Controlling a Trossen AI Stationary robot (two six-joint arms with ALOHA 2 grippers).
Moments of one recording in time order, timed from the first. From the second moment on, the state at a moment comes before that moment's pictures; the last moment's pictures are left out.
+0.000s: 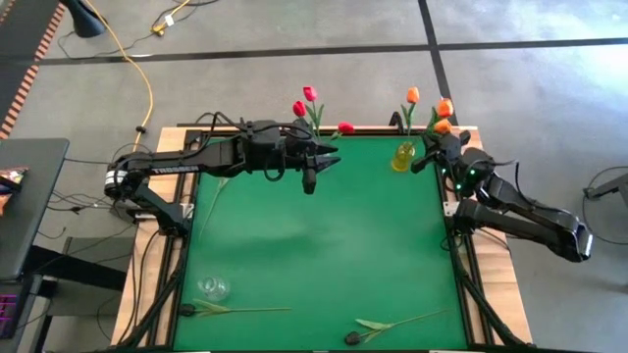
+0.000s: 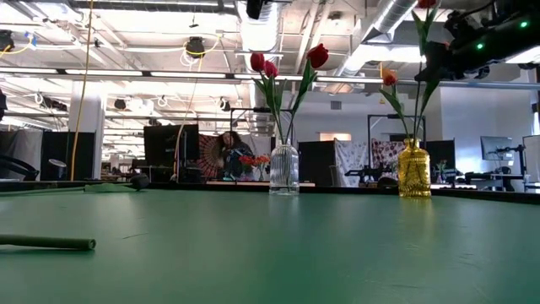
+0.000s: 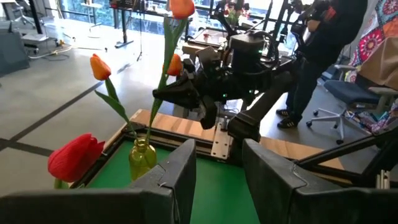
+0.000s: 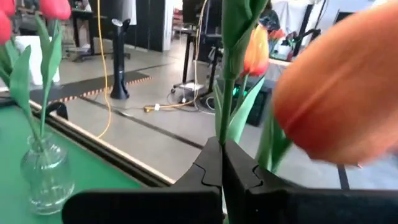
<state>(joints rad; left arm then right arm) 0.16 1.52 1.44 -0.05 -0.02 -0.14 -0.54 0.41 0.38 -0.02 0.54 -0.10</state>
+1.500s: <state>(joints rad) 0.16 1.52 1.44 -0.06 -0.02 -0.17 -0.61 0.60 0.39 0.03 0.47 -0.07</state>
